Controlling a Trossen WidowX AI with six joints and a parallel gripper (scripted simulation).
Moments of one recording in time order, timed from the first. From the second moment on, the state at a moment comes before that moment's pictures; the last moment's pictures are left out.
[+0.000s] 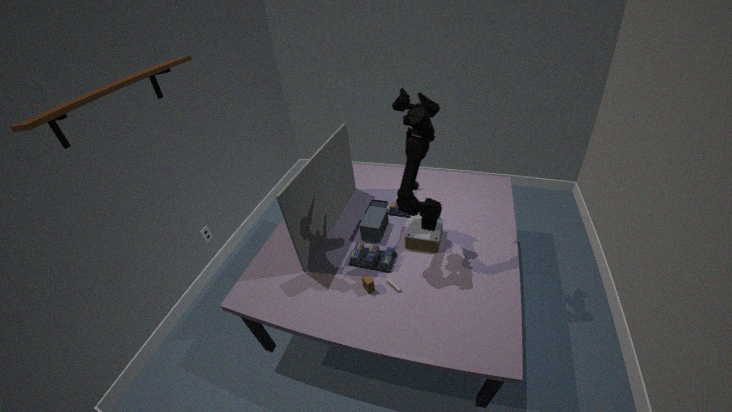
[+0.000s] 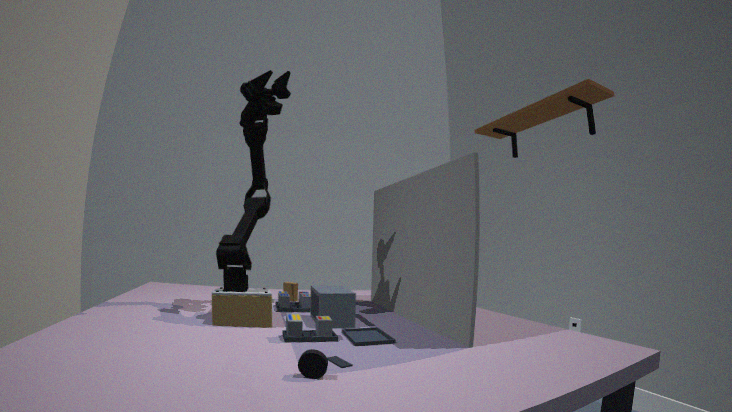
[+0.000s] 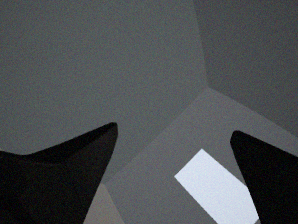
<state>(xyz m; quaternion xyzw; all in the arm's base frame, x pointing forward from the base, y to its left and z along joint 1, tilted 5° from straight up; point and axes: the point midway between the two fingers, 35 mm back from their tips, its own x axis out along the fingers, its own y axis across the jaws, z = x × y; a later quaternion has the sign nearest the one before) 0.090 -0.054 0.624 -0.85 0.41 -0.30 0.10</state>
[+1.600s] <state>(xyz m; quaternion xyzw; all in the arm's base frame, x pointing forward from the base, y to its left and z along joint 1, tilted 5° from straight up) 0.361 -0.143 0.302 -0.13 0.42 0.03 0.90</state>
